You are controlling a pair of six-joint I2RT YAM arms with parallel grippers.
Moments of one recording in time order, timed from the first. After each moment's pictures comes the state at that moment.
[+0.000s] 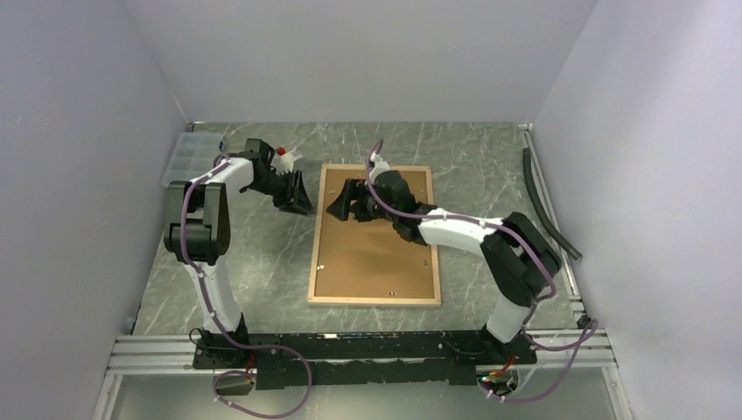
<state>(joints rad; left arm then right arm) -0.07 1.97 1.37 -0.68 0.79 0.01 0.77 1.69 0.98 0.33 -0.17 0.69</state>
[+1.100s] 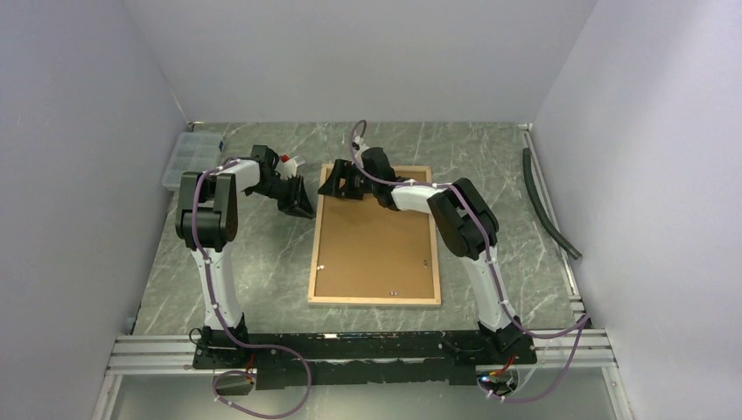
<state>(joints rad) -0.07 2.14 1.43 -0.63 0.82 -0.03 0.61 2.26 1.49 0.31 -0.43 0.70</state>
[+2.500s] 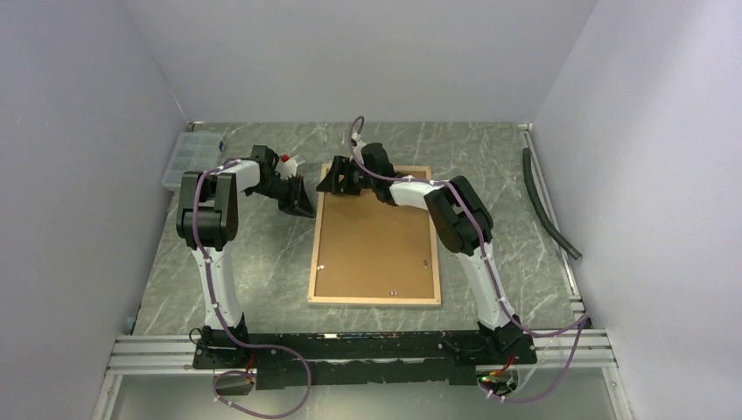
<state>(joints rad) -0.07 2.15 1.43 -0.61 0.84 -0.02 0.59 2.34 1.58 0.31 -0.50 0.69</state>
